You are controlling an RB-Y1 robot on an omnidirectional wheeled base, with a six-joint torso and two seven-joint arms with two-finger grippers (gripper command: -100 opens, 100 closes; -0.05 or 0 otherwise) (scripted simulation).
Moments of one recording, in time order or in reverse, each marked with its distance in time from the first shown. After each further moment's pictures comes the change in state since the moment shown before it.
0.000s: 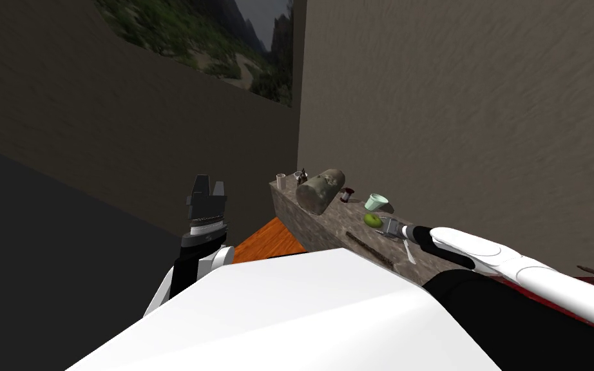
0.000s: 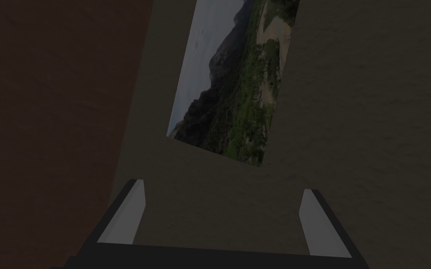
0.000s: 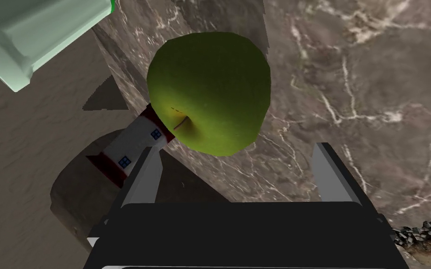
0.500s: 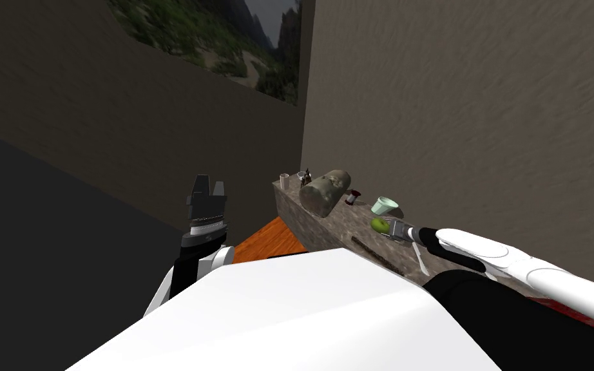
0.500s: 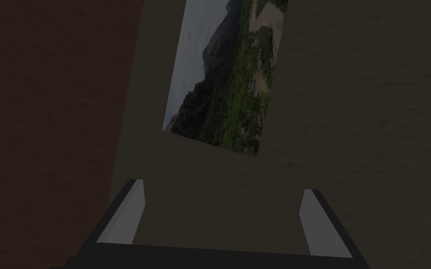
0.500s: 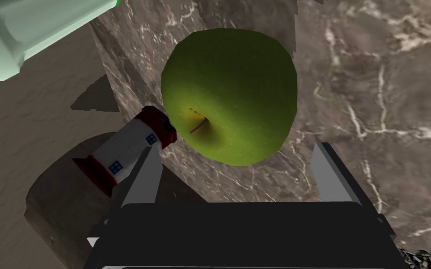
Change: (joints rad) left arm 0.000 0.000 0.000 0.000 0.000 0.000 0.000; right arm 0.026 -0.020 -0.004 0.045 0.012 -0.003 0.035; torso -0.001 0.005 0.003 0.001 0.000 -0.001
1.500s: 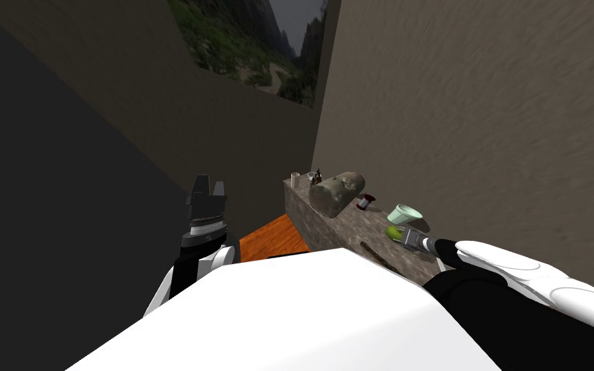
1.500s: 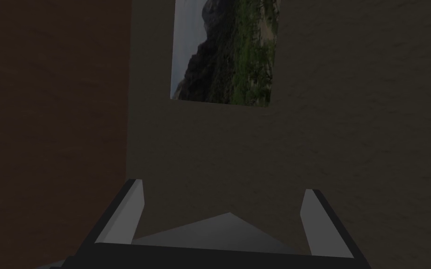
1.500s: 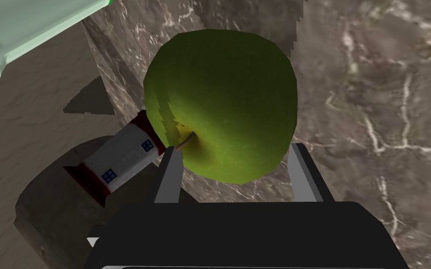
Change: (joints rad) left arm 0.000 0.000 0.000 0.000 0.000 0.000 0.000; right arm -0.015 0.046 0.047 0.167 -0.192 -0.008 0.170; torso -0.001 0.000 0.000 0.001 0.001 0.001
